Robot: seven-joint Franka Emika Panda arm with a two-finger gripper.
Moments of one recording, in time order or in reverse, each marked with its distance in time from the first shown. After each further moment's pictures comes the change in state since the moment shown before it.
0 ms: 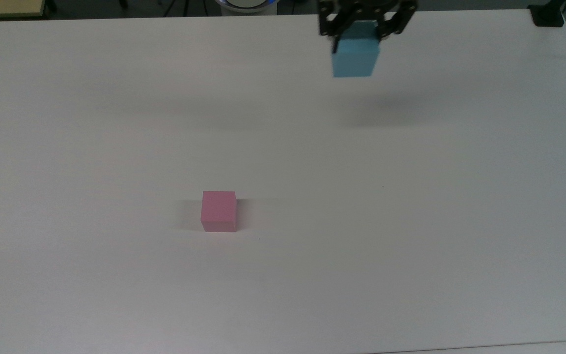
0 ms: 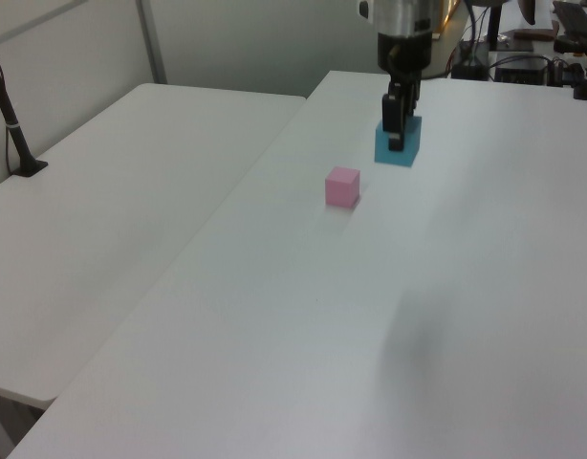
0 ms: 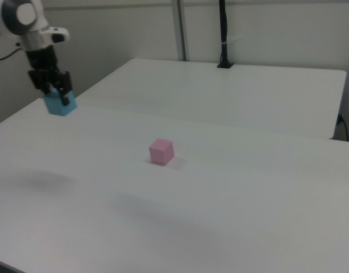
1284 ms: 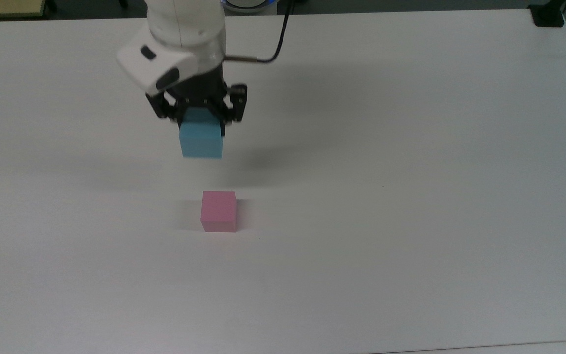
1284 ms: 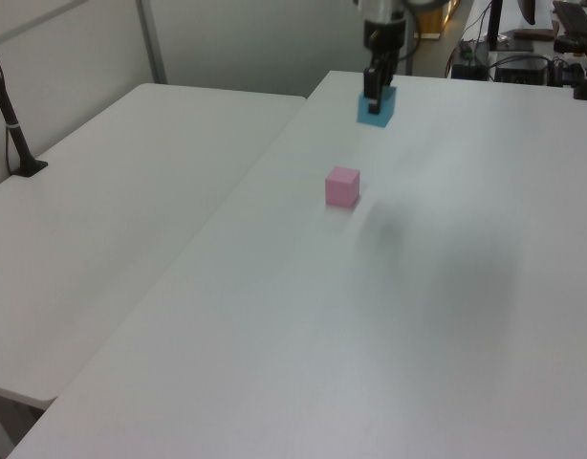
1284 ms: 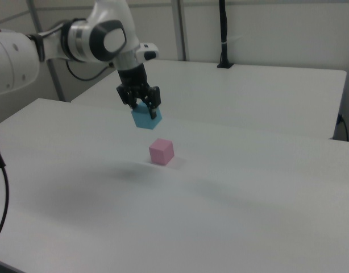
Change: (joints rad) arm -0.238 0.200 -0.139 0.079 0.011 0.213 -0.332
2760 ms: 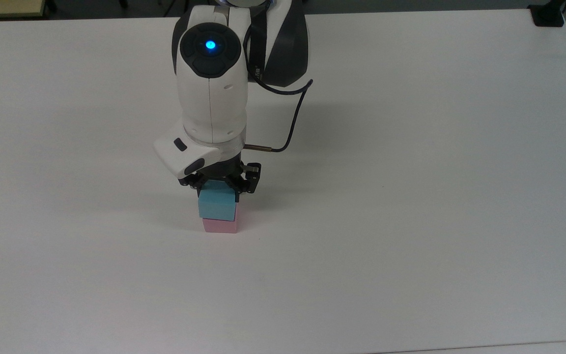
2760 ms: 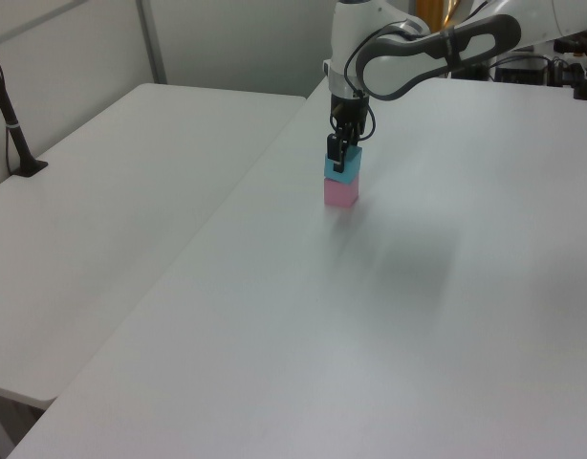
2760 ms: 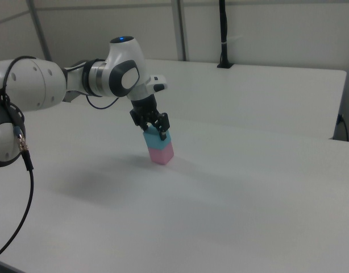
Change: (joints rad) arm 0.007 0.206 0.016 0.010 0.000 0.229 0.119
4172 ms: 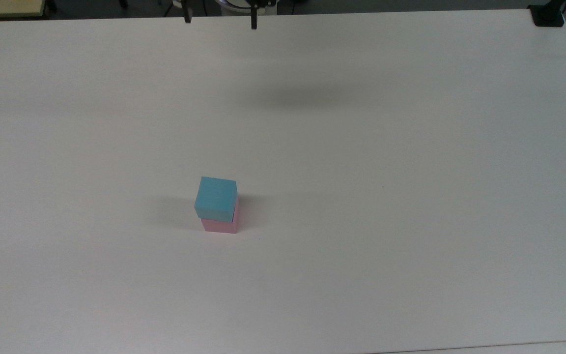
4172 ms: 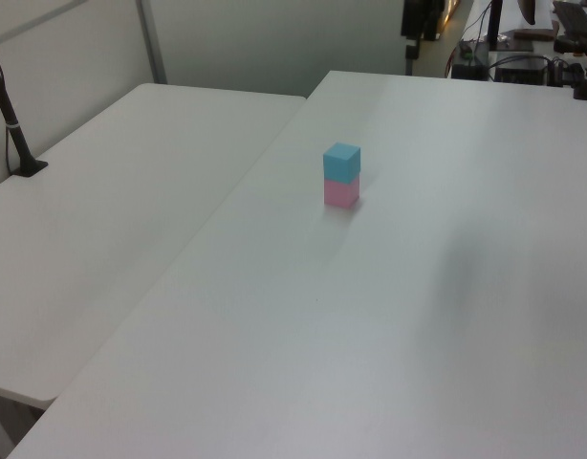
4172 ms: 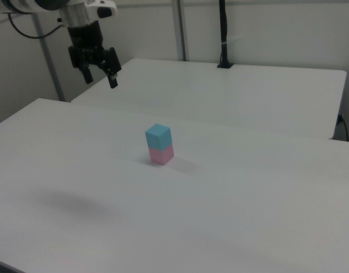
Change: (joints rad) arm 0.046 -0.485 0.006 -0.027 -0.014 -0.525 0.010
